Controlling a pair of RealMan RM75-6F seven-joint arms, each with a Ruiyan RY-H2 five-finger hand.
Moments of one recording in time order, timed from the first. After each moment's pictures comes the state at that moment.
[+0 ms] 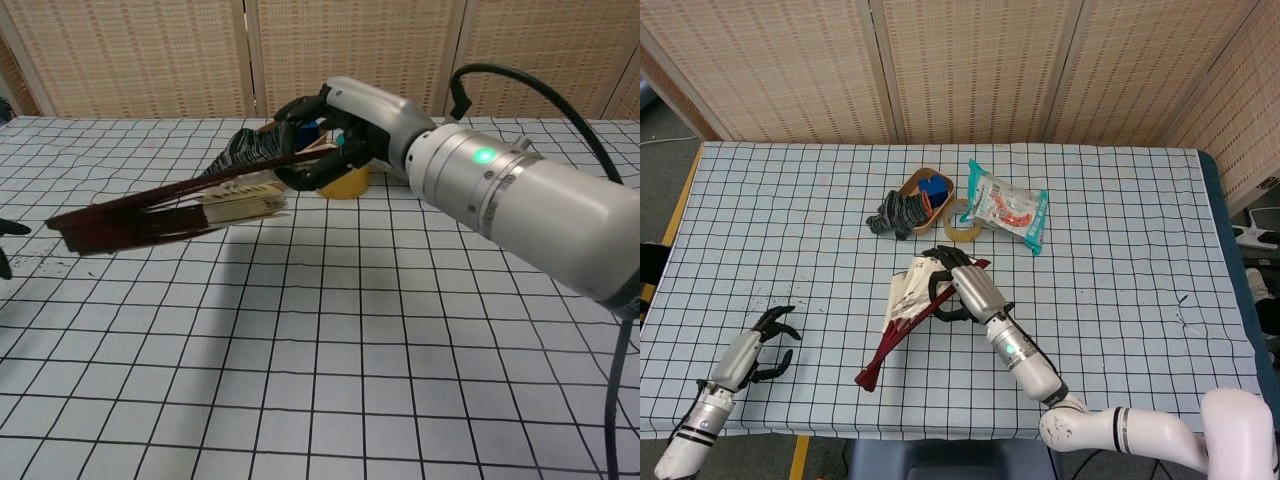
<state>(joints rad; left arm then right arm) -0.27 -1.40 0.02 -1.28 1.58 1.24 -0.62 0.77 -1.78 0.40 -1.60 -1.09 0.93 -0.10</state>
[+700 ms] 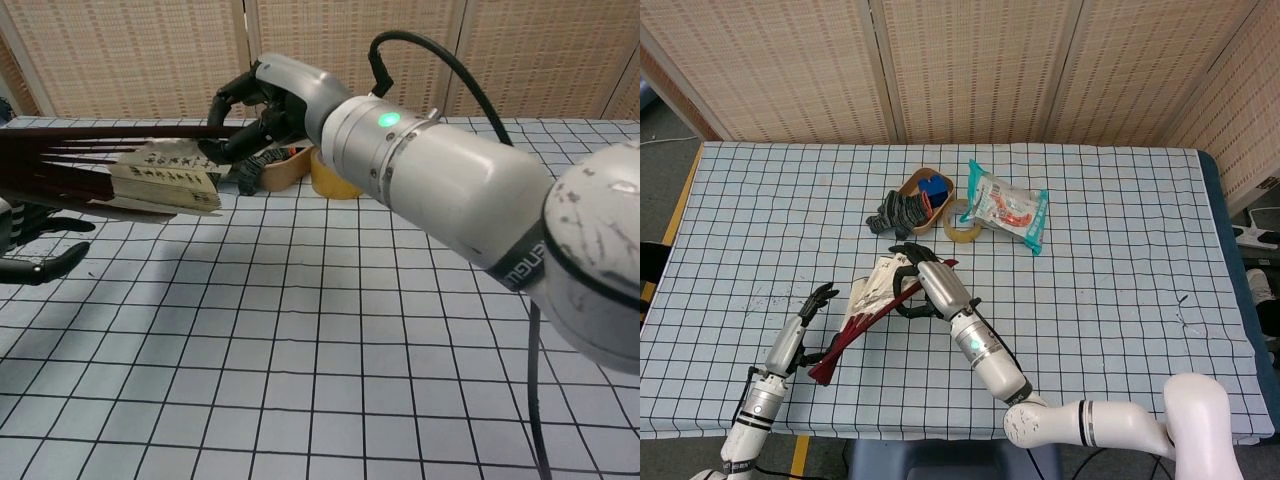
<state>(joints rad) -0.32 -1.57 -0.06 -1.36 1.52 1.28 -0.61 0.92 -1.87 0.49 -1.59 -0.88 0.96 -0.18</state>
